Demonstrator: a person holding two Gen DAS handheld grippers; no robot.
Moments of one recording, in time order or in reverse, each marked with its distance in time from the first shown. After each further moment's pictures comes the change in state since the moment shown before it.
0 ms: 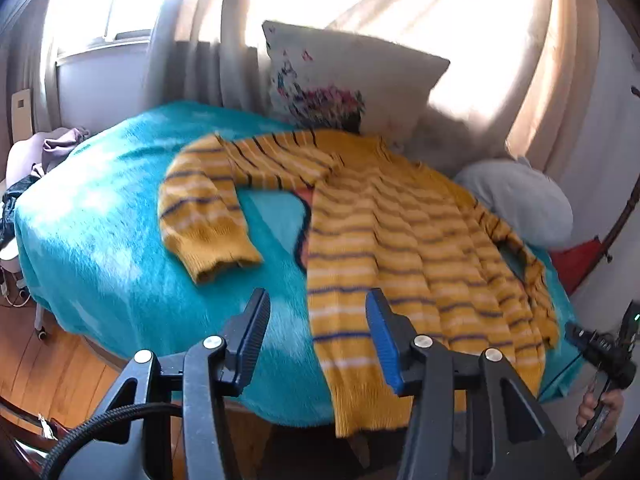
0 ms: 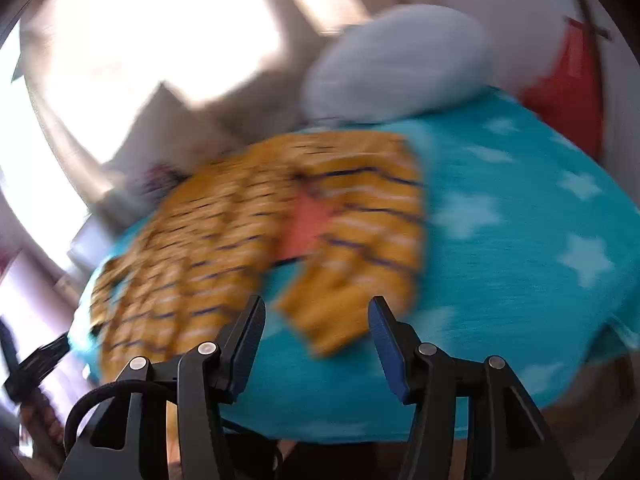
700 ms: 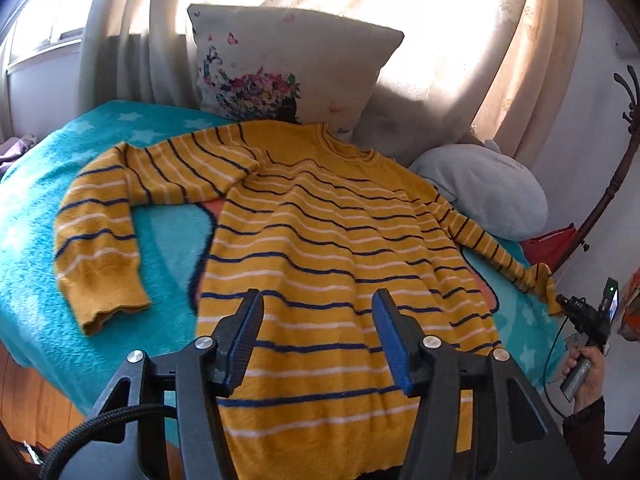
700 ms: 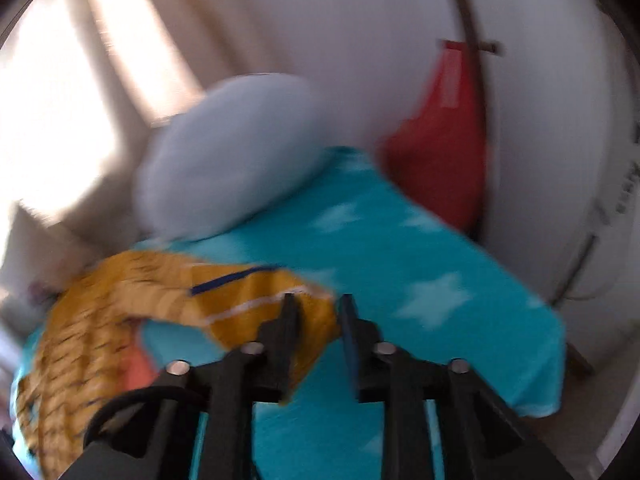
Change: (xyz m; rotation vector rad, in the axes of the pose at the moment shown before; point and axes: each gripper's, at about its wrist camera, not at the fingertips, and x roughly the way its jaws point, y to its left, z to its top) left arm 0.063 -0.065 0.033 0.050 0.092 -0.128; right arm -0.008 -0.121 0.097 0.196 -0.204 -0.442
